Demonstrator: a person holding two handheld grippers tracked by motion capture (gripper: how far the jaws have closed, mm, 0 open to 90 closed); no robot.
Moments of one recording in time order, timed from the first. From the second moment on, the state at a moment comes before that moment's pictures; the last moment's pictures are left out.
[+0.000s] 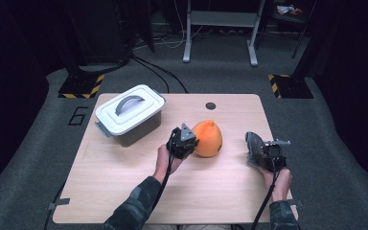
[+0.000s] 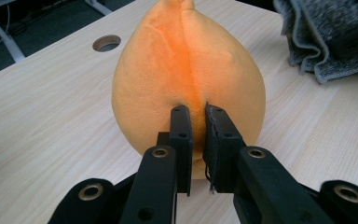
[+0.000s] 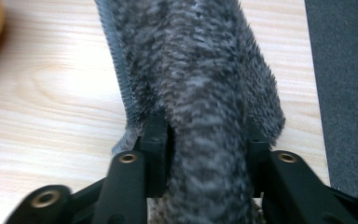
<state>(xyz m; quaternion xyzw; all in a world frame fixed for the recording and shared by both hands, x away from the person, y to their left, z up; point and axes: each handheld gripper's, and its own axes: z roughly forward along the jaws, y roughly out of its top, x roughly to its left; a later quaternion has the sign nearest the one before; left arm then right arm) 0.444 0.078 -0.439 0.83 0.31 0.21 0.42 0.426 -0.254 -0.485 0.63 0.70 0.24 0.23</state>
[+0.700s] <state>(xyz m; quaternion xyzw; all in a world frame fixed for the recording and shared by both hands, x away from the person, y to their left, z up) 0.446 0.080 -0.440 0.83 0.31 0.20 0.42 0.399 -0.260 -0.475 0.62 0.69 0.29 0.24</state>
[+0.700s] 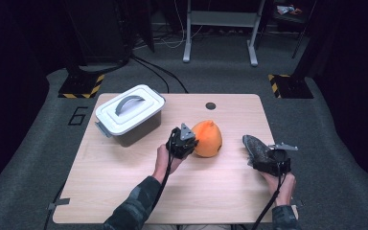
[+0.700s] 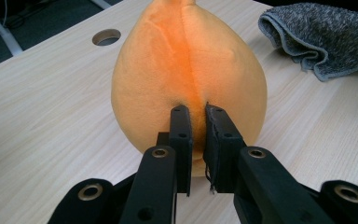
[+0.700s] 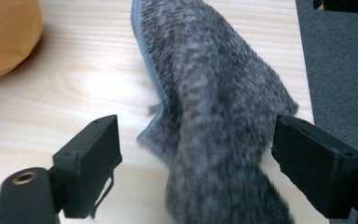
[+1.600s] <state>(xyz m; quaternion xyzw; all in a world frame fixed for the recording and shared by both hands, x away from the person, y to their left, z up) 0.441 0.085 -0.424 0.81 0.30 0.23 0.44 0.333 -0.280 -0.529 0.63 0.67 0.28 0.26</state>
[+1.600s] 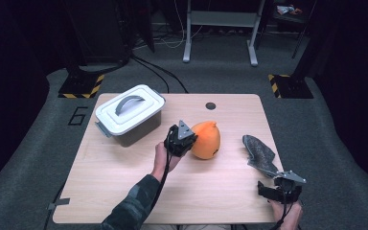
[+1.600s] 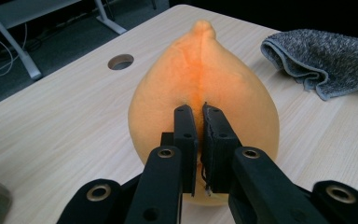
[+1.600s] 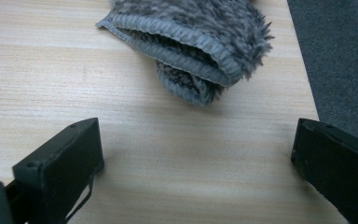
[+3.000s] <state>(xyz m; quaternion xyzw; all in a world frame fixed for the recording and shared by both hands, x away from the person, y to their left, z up) 0.376 0.161 -0.388 0.81 0.31 0.27 0.42 0.333 -0.280 -0.530 0.62 0.68 0.29 0.26</state>
